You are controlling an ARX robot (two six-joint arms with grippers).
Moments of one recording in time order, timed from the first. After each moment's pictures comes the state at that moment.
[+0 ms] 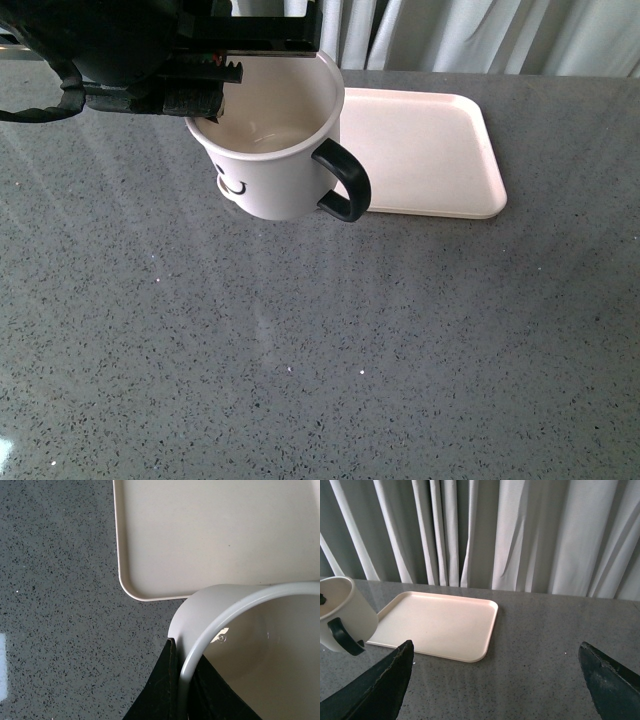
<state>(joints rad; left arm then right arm) -0.48 1.71 1.06 -0.18 -0.07 -0.25 0.00 0.00 0.02 0.00 0.00 -0.01</state>
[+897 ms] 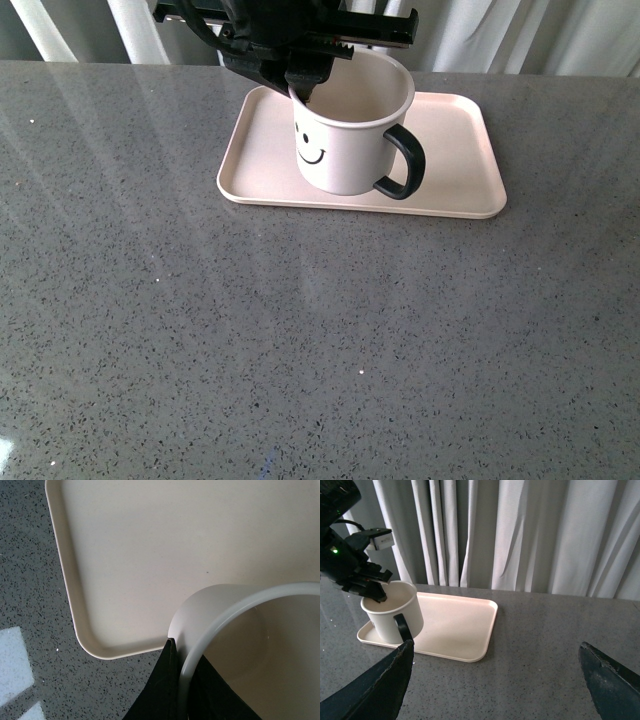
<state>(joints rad) -0.50 2.17 1.69 -0.51 -0.04 -0.17 0.00 0.00 0.02 0.00 0.00 -0.01</state>
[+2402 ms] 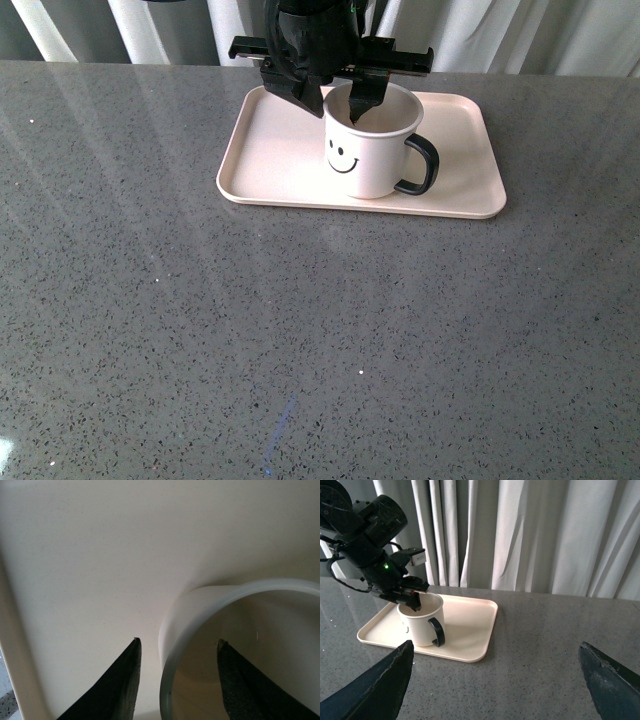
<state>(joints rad) -0.49 2.51 2.12 -0.66 0.02 -0.16 0.00 0.00 0.02 0.00 0.00 -0.01</state>
